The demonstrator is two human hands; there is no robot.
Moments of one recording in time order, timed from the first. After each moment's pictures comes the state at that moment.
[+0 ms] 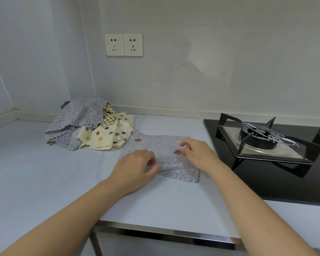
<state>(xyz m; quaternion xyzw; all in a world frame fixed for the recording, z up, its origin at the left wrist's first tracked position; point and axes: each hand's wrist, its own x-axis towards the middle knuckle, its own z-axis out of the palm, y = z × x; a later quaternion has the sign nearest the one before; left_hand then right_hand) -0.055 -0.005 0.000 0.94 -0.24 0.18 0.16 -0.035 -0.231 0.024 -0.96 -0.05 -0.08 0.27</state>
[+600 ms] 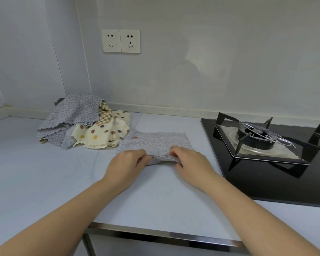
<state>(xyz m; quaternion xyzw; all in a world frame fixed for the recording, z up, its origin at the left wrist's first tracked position) -0.045 -0.001 -0.009 0.92 -0.21 0.21 0.24 -0.060 -0.220 0.008 -0.97 -0.16 -0.13 0.14</state>
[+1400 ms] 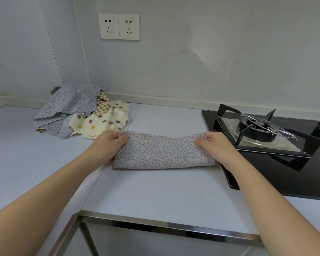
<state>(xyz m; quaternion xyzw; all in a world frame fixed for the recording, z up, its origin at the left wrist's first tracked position) -0.039 0.028 0.024 0.85 -0.01 0.01 0.52 -0.049 -0.275 0.025 -0.88 0.02 -0.07 0.47</state>
